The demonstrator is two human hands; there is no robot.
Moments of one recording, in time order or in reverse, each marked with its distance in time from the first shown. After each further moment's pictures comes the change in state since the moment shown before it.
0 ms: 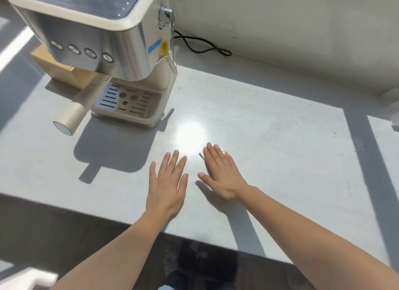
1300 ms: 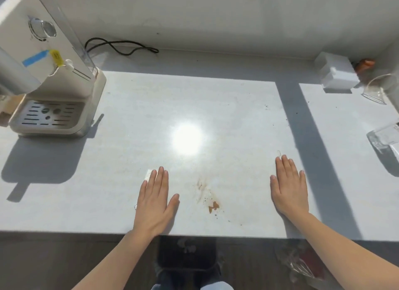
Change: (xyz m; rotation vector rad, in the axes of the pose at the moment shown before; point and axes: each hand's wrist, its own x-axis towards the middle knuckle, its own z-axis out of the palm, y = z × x) left_hand -0.046 0.127 0.046 0.036 -0.158 0.125; right_hand -0.232 0.231 -0.003 -0.107 0.435 0.684
